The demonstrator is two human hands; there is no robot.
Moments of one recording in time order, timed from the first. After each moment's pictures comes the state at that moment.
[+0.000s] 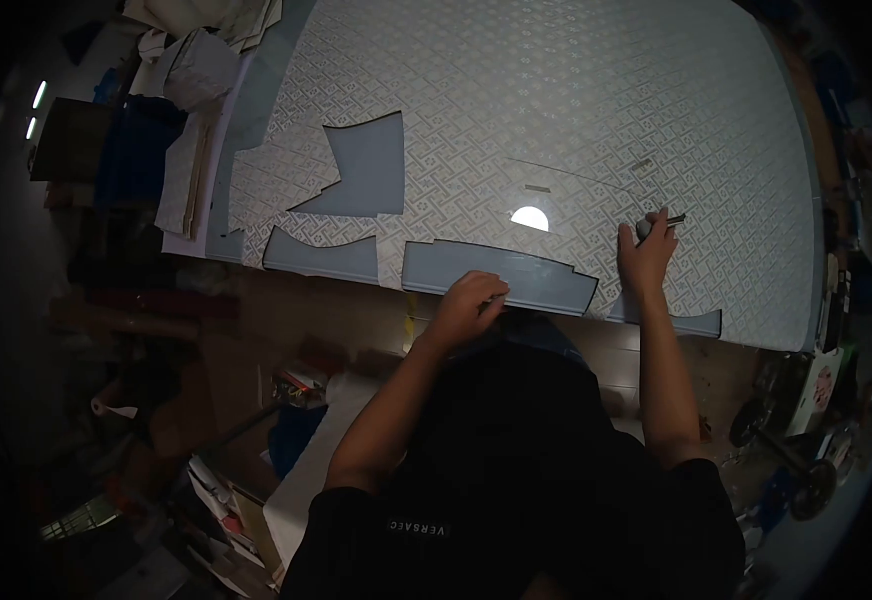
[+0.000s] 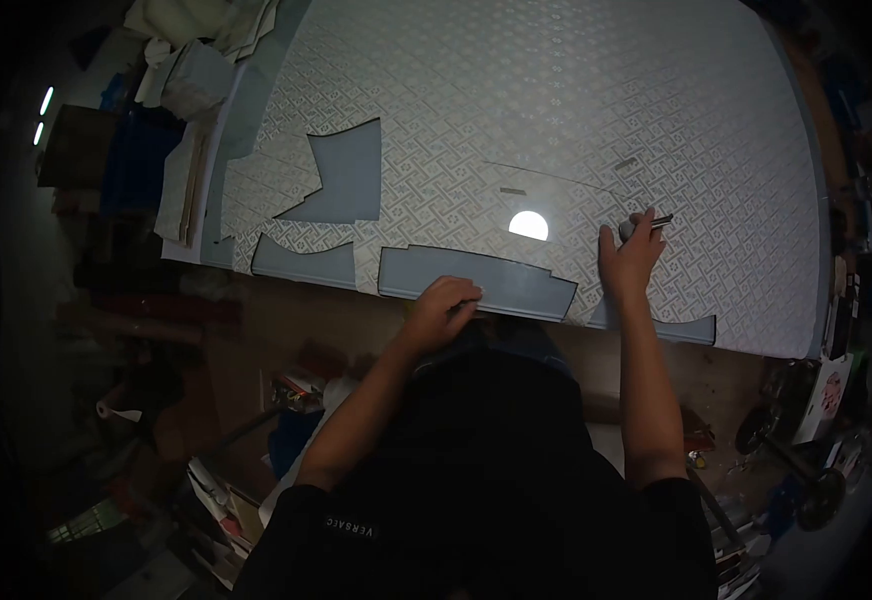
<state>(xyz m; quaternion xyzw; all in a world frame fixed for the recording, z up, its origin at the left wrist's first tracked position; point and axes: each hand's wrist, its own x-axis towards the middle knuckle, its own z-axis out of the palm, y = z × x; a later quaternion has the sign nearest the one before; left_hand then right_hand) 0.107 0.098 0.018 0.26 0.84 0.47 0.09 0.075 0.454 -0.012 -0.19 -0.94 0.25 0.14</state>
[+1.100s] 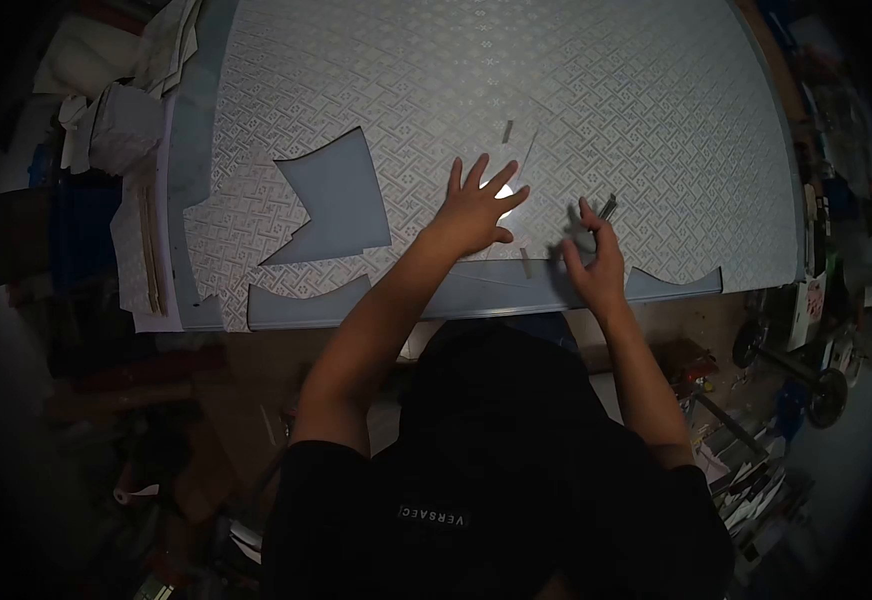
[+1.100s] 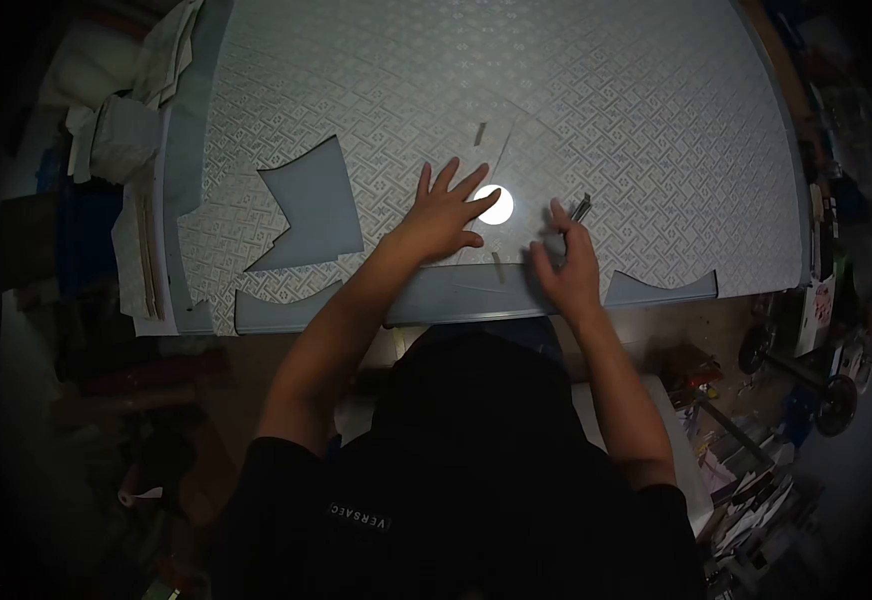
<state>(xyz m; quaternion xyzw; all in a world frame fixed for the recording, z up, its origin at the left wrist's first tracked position) -0.071 0.128 0.033 0.47 0.86 0.13 0.17 0.087 0.332 0.039 -0.09 -0.89 0.43 0.15</state>
